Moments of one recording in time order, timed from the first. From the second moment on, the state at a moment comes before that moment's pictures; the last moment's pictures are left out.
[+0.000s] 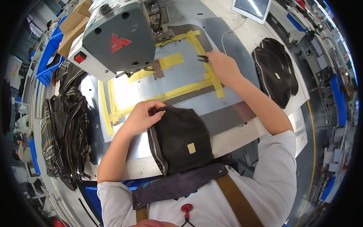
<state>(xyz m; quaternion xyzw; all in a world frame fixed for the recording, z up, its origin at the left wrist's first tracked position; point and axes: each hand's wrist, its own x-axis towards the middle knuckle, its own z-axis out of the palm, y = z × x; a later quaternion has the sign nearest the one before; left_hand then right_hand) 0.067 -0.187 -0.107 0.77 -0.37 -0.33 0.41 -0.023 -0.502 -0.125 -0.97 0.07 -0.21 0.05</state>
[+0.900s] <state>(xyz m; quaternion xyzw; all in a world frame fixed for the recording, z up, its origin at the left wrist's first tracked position) 0.084 -0.179 -0.121 0.66 -0.38 -0.41 0.50 0.003 -0.421 -0.115 -0.98 -0.13 -0.12 0.02</state>
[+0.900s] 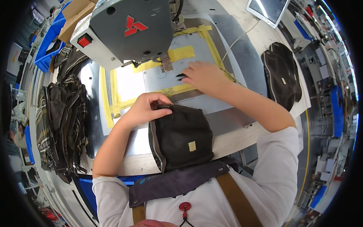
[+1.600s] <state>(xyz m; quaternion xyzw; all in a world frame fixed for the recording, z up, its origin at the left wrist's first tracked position) 0.063 -0.182 -0.122 0.66 -0.61 0.15 0.42 -0.065 -0.382 -0.101 -0.85 -0.33 -0.37 0.18</state>
